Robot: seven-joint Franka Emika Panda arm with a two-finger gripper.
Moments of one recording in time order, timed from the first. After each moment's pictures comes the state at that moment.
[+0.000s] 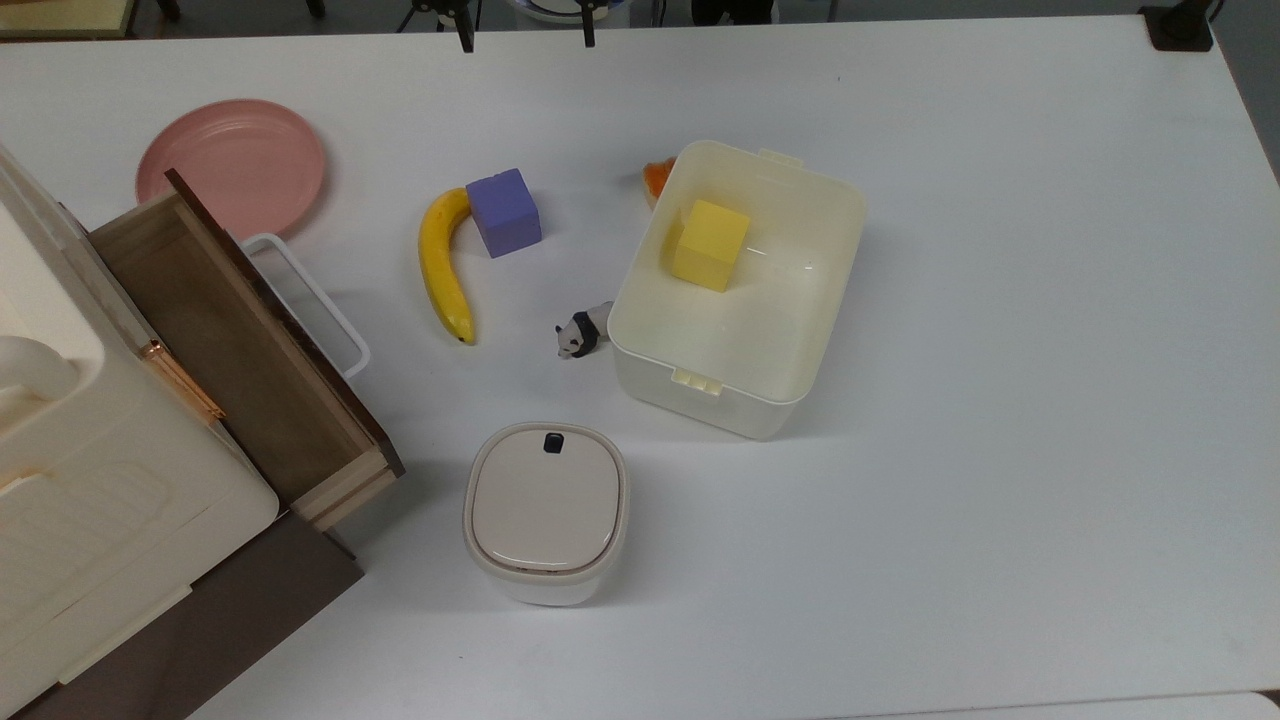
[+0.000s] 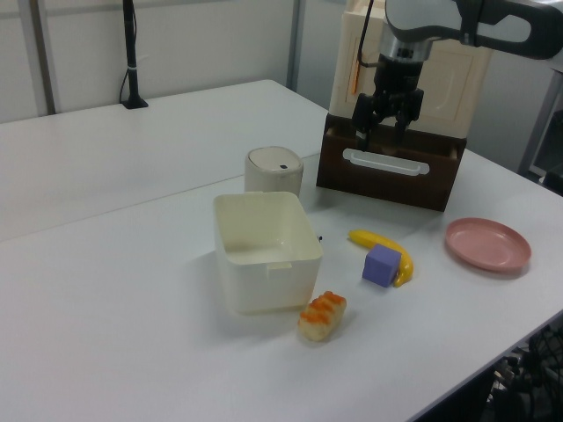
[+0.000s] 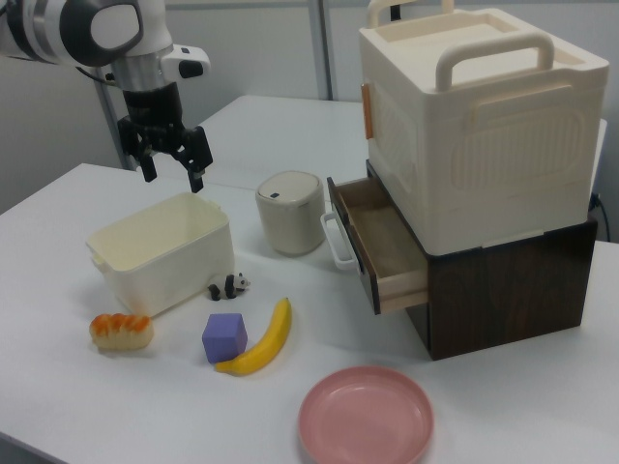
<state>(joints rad) 0.02 -0.04 -0.01 -1.67 0.03 1.64 -0.04</state>
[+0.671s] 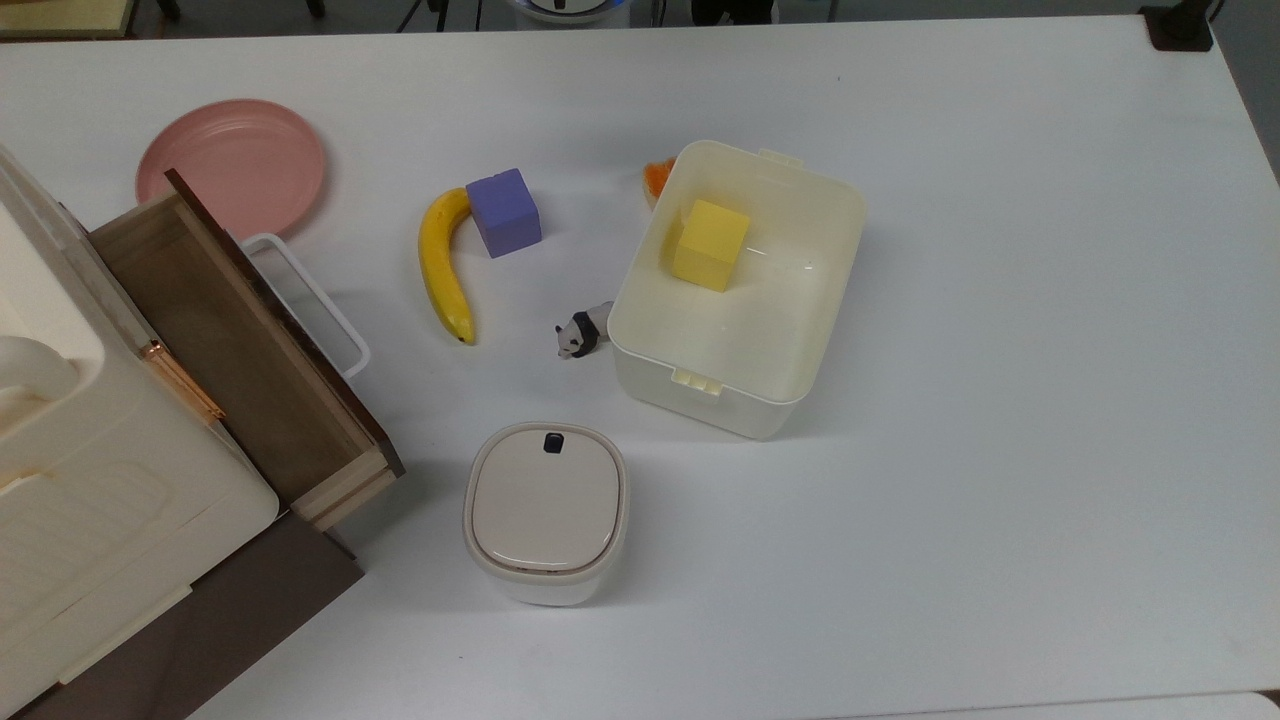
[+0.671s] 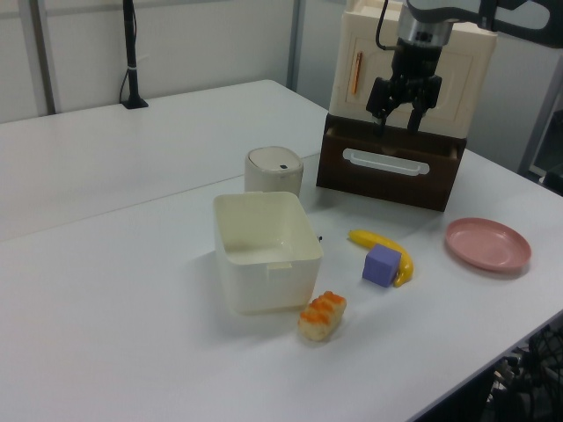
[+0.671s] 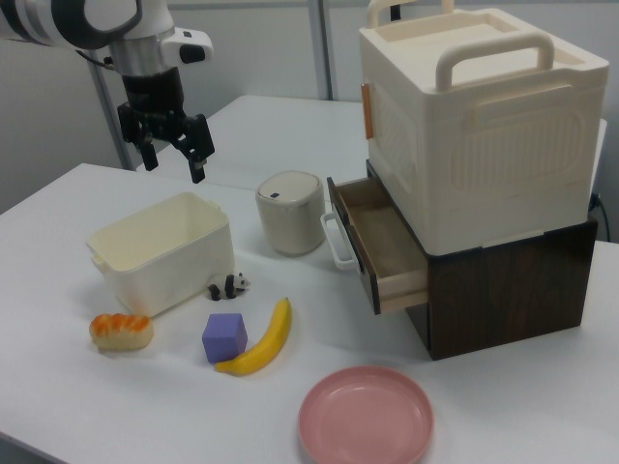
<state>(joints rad) -0.01 -0.06 -0.03 -1.64 0.04 1.59 -0.04</state>
